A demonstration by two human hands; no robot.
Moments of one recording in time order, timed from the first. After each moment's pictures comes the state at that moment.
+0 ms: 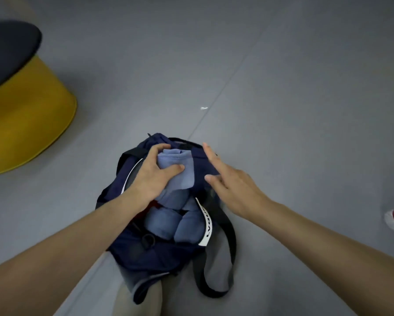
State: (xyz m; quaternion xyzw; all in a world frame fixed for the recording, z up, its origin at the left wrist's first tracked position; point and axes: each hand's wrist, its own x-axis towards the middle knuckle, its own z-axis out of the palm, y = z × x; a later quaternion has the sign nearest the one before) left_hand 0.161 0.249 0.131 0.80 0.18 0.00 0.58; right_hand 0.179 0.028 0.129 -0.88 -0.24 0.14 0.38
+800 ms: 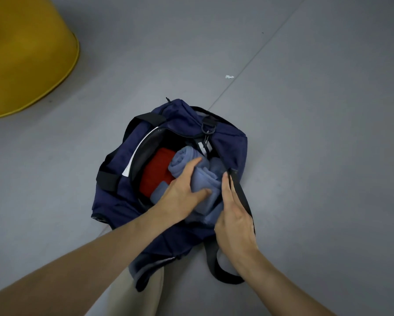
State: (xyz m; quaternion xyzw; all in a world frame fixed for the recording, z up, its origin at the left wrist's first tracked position) left_hand 0.111 0.240 0.039 0.85 0.15 -0.12 0.48; right_hand 0.092 0.078 0.035 -0.94 -0.11 0.12 0.31
